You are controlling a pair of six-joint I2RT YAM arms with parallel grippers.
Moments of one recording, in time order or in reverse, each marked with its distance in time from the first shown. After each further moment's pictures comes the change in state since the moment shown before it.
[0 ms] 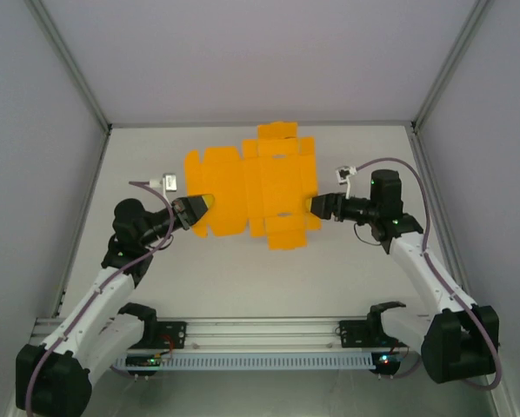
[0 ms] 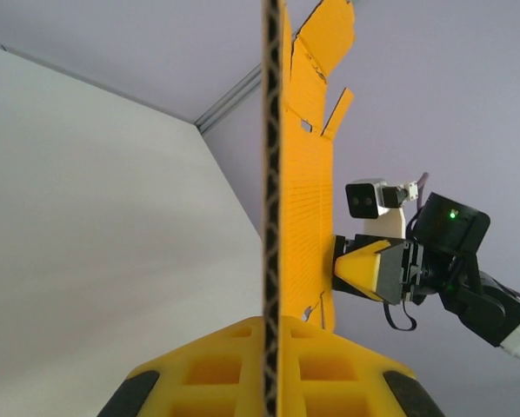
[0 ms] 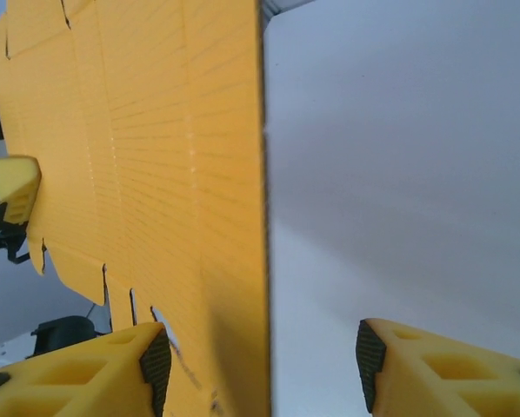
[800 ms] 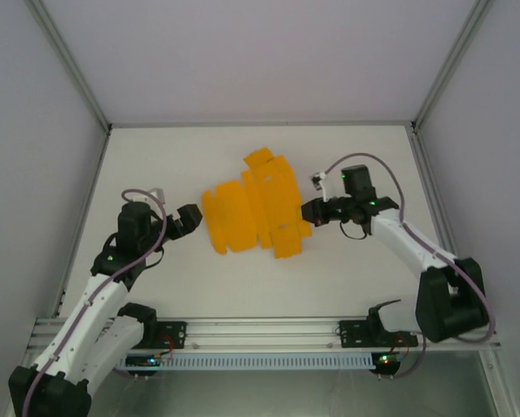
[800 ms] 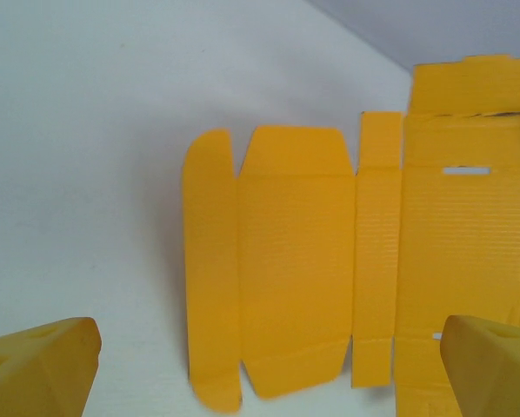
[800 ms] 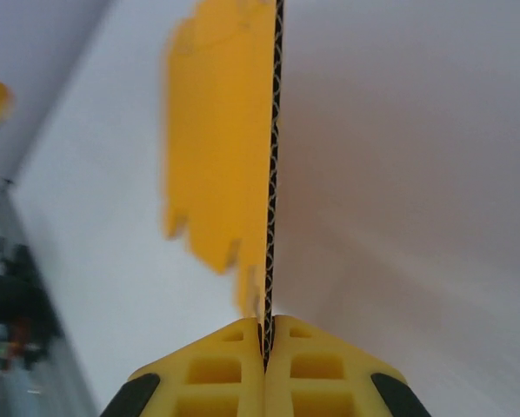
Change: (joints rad) left arm 0.000 -0.082 0.083 -0.705 -0.526 0.233; right arm 0.176 0.277 0.143 -0.227 0.267 -0.336
